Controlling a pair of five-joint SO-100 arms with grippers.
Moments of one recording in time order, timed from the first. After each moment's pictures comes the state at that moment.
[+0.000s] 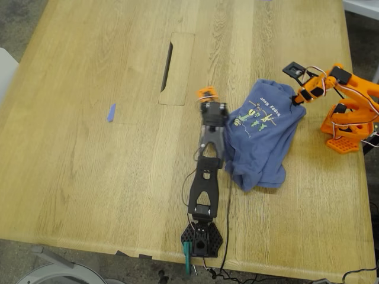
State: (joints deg) arm 0 13.3 45.6 12.2 104.5 -116.0; arm 1 17.9 141.7 123.8 77.3 -76.9
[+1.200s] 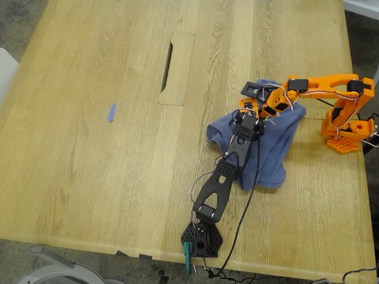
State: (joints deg) arm 0 24.2 22.5 -14.4 104.5 -118.1; arm 1 1.1 106.8 116.6 50.1 -74.6
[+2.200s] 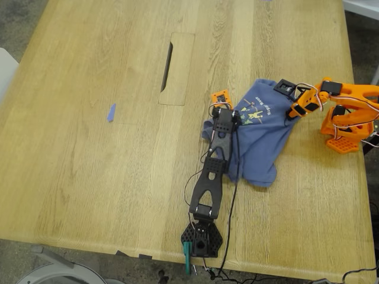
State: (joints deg) arm 0 10.1 22.5 -14.5 104.5 -118.0; arm 1 12.2 150.0 149.2 62.5 -74.8
